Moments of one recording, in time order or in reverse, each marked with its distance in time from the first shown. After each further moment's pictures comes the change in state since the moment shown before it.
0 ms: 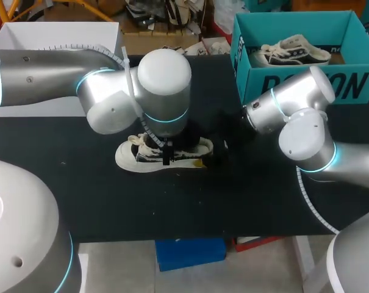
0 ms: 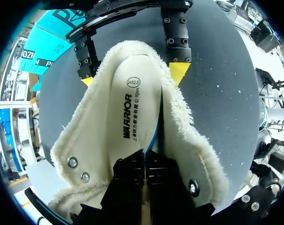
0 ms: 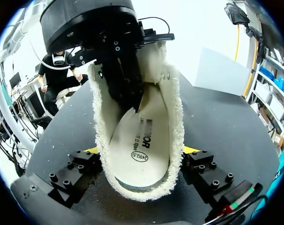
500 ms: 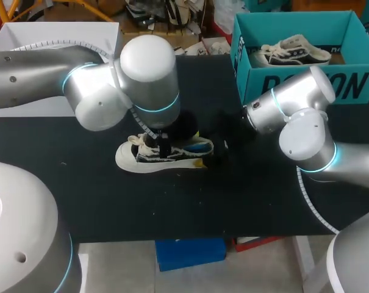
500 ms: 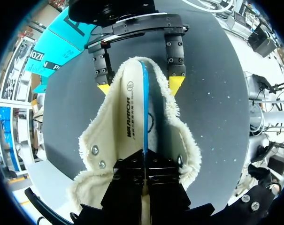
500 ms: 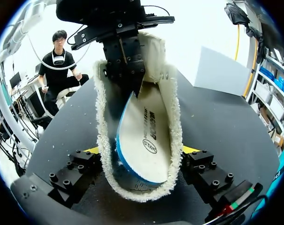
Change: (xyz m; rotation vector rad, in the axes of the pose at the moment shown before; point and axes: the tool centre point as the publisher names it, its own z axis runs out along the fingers) left arm -0.004 0.001 -0.023 0.075 0.023 -0.016; right arm 0.000 0.000 0.000 0.000 0.001 -0.001
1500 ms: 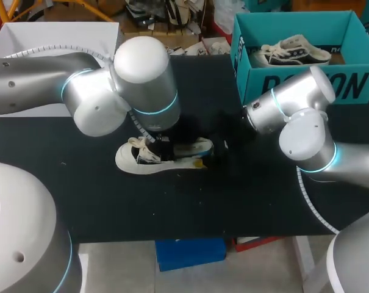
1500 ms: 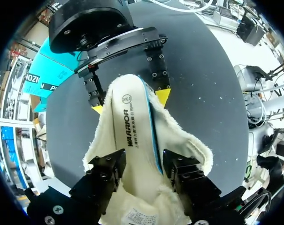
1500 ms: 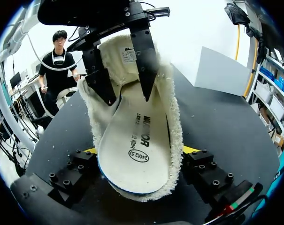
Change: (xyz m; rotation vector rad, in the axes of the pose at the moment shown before) left arm 0.014 -0.020 -0.001 0.074 0.017 0.138; right arm 0.000 0.000 0.000 0.000 0.001 -0.001
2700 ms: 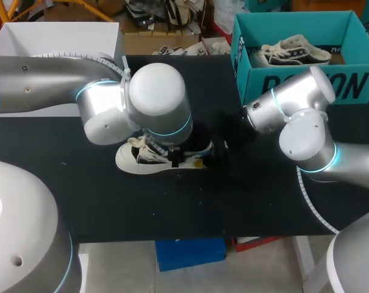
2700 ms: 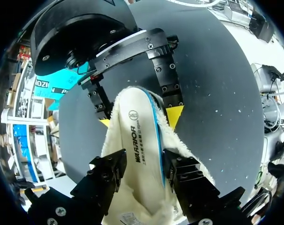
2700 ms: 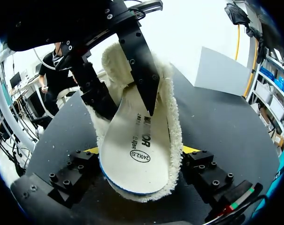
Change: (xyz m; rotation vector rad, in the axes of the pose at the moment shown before) left arm -0.008 -0.021 0.010 -0.022 -0.155 -0.021; right arm 0.000 0.000 0.000 0.000 0.000 0.000
